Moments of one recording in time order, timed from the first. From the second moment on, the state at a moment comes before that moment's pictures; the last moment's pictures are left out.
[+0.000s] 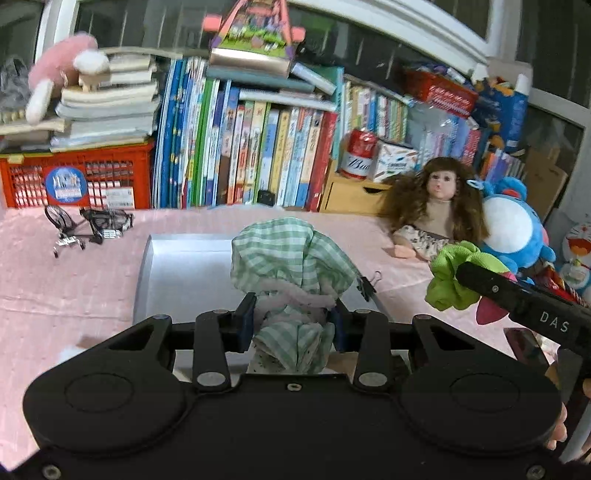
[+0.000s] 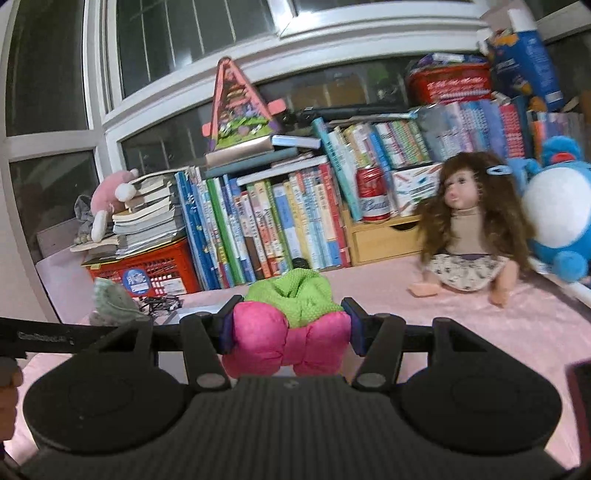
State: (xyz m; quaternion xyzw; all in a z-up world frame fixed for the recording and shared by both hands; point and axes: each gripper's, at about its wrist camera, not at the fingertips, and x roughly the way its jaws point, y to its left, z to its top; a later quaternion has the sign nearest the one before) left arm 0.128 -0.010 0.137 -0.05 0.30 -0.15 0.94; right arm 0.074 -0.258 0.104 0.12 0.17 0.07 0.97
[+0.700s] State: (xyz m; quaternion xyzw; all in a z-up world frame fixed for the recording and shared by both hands) left arm 0.272 -0.025 0.068 -0.09 0.48 -0.09 0.87; right arm 0.224 -0.238 0.057 0.14 0.39 0.13 0.90
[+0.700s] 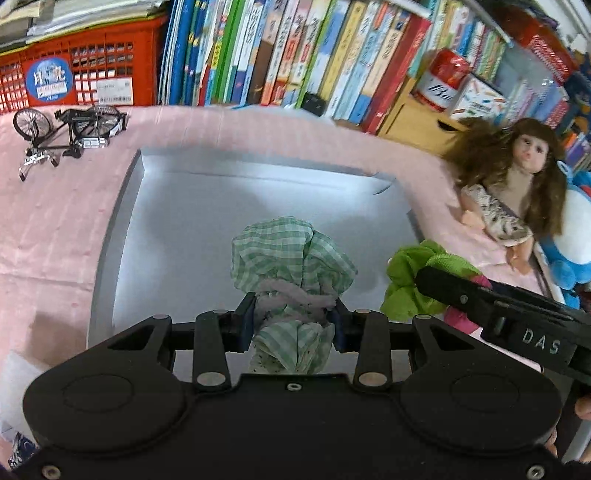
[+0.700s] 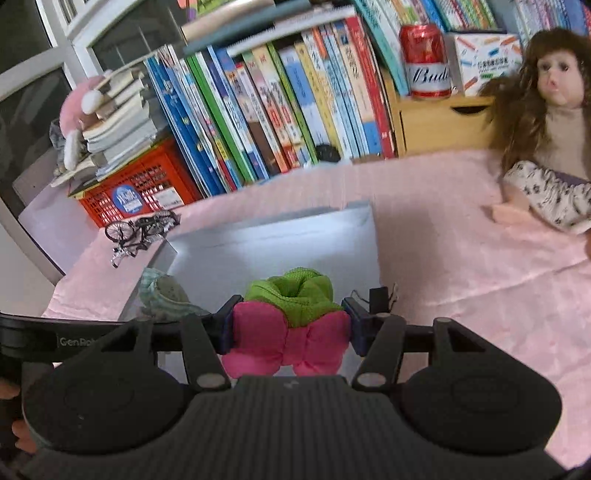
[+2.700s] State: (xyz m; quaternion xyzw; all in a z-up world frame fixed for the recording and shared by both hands) left arm 0.128 -0.034 0.105 -0.02 0.32 -0.14 0.94; right arm 0.089 -0.256 0.108 0.06 0.21 0.12 0.97
